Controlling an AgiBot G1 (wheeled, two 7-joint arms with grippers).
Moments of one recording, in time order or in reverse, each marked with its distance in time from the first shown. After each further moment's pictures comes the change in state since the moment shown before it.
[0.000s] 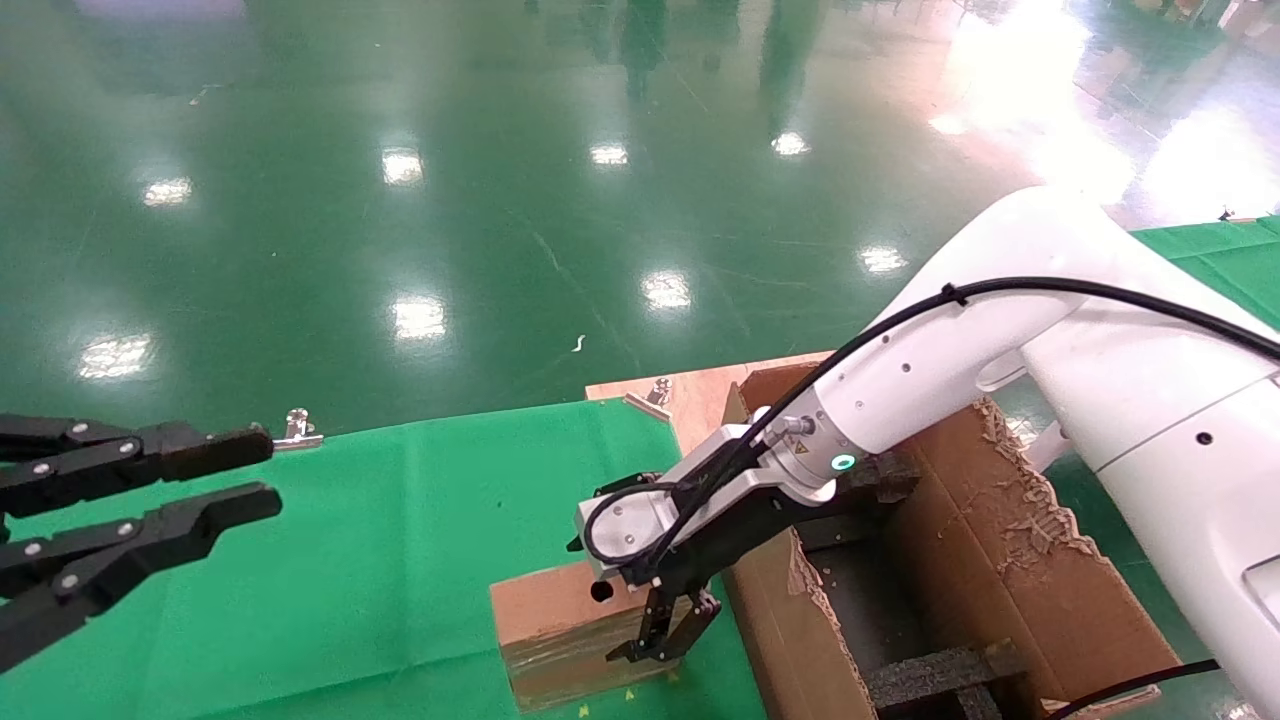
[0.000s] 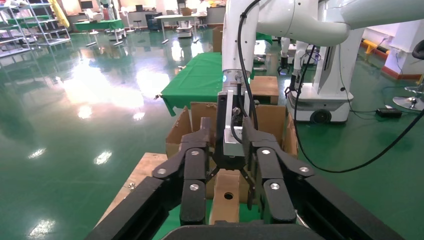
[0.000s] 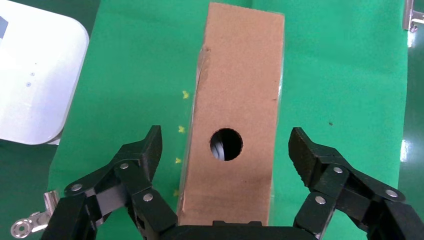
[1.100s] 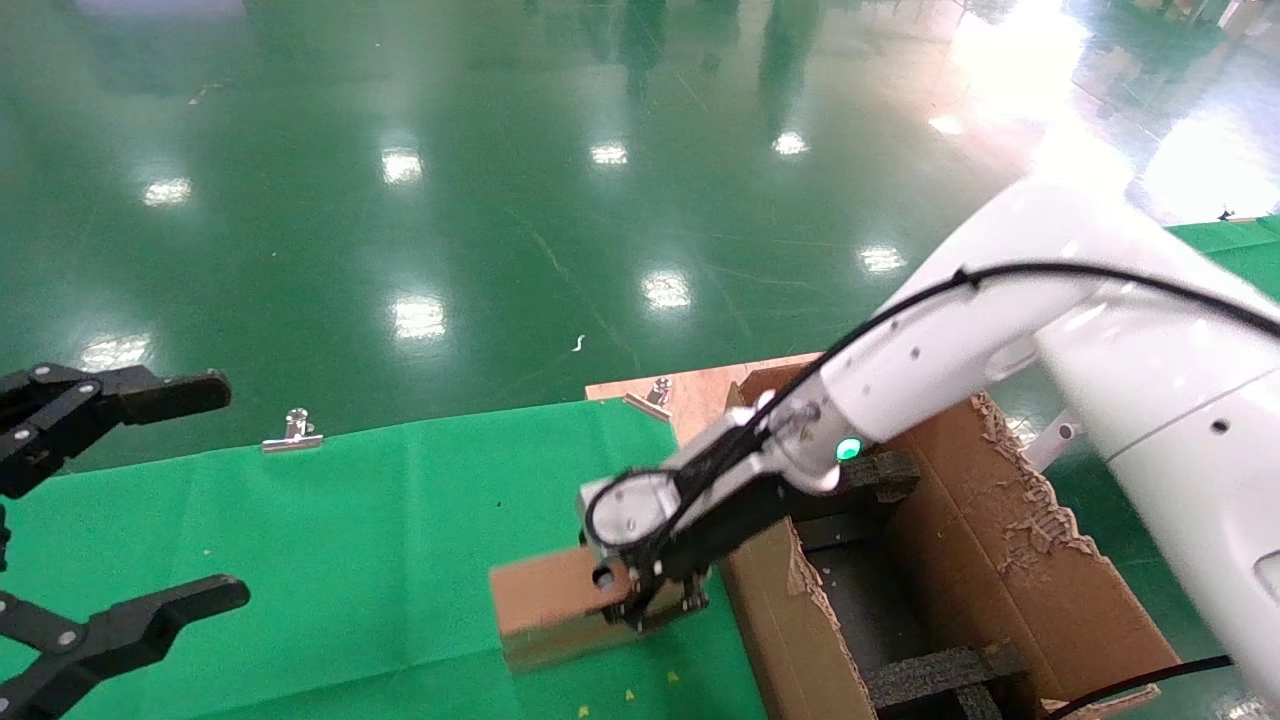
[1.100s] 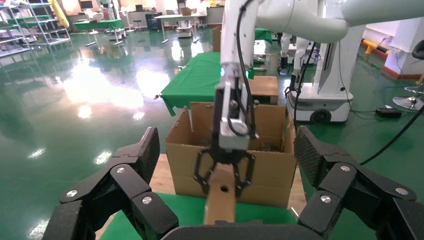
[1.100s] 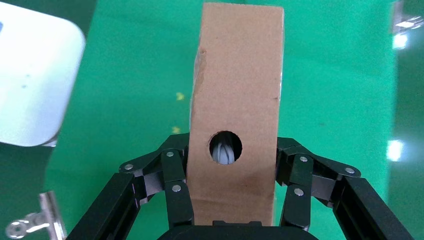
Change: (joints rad) left arm 0.000 0.000 0.000 0.000 0.000 0.000 0.000; right arm 0.060 0.010 -0.002 -0.016 0.022 -0.005 -0.014
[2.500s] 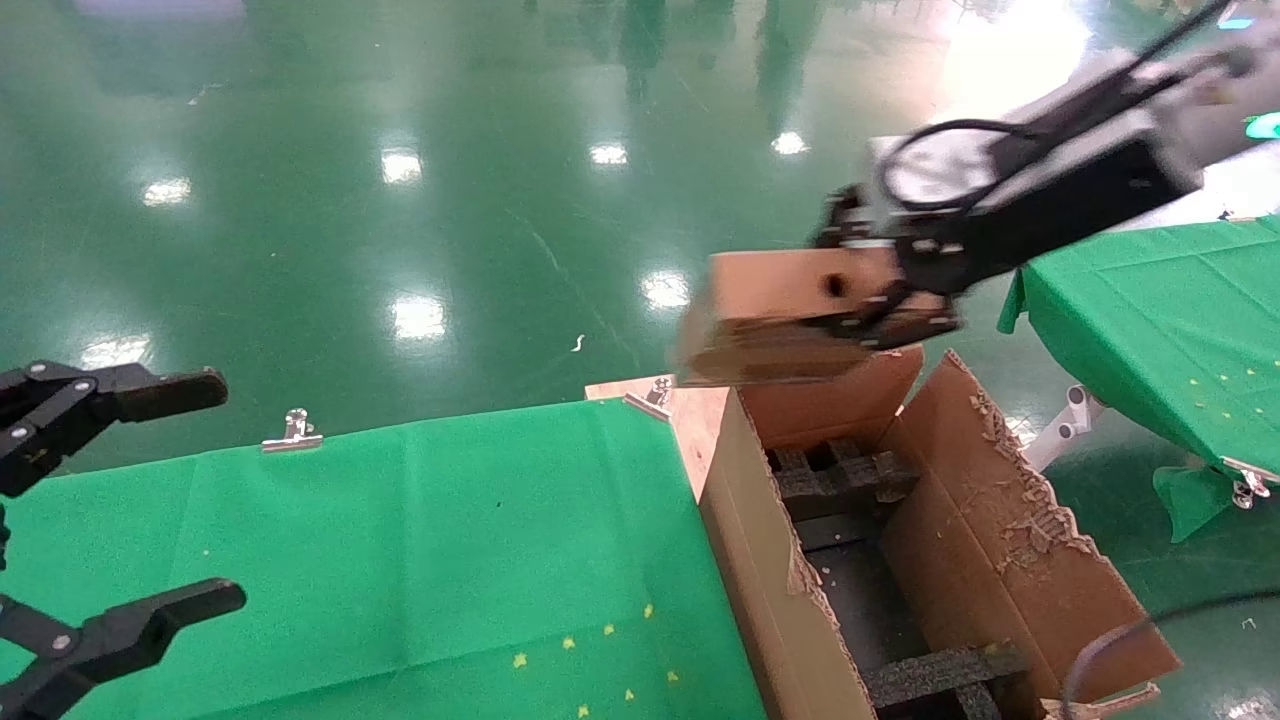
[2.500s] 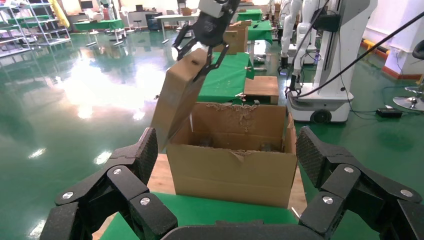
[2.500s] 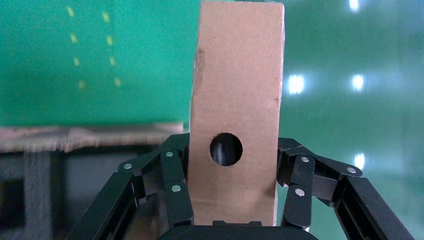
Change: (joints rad) left arm 0.000 0.000 0.000 0.000 0.000 0.000 0.000; right arm 0.661 0.233 -0.563 -0.332 0.315 -0.025 -0.204
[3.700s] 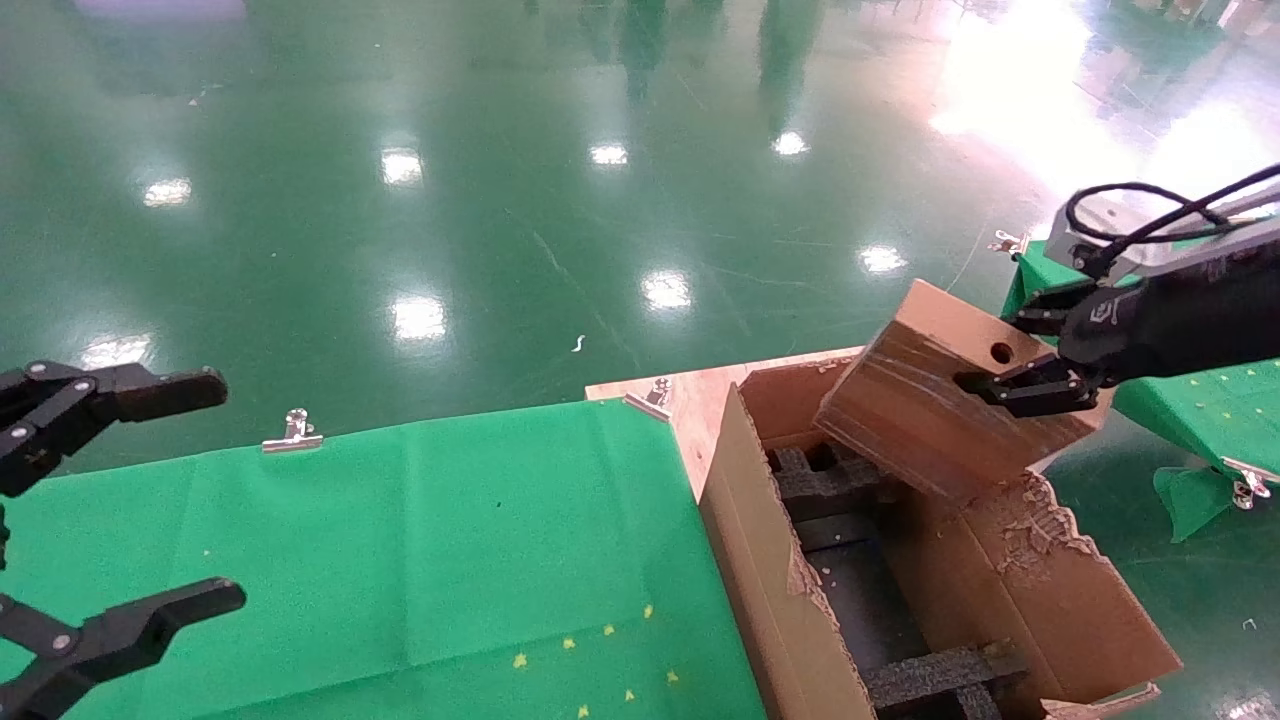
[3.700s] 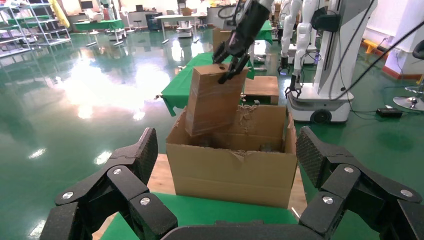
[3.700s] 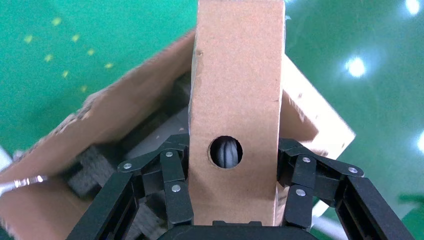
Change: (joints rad) left arm 0.000 0.000 0.000 0.000 0.000 0.000 0.000; right arm -0.025 0.298 -0.252 0.014 0.150 0.185 0.423
